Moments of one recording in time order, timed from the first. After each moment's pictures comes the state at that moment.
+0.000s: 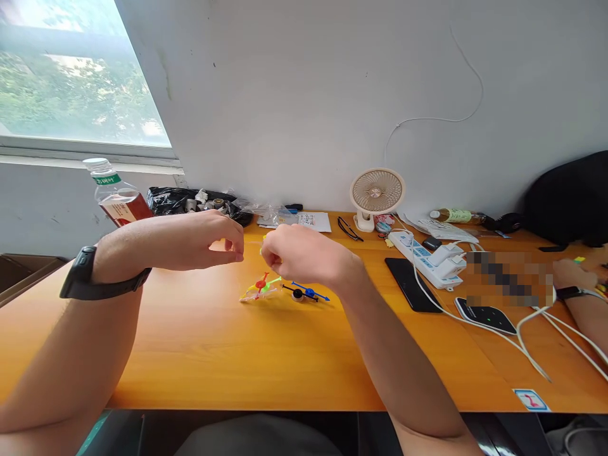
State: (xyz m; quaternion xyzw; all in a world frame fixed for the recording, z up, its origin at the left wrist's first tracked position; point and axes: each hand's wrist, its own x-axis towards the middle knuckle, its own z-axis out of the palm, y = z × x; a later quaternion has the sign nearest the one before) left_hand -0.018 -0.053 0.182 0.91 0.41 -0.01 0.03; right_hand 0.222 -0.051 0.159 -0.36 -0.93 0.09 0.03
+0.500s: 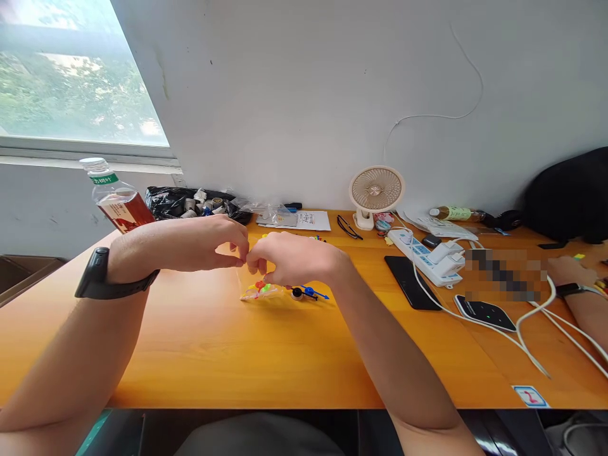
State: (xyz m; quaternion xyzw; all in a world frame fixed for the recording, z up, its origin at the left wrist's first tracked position) left_hand -0.013 -0.045 0.170 0.92 0.38 -0.02 0.04; right_hand 0.211 -0.043 0.152 -0.31 -0.93 0.20 -0.01
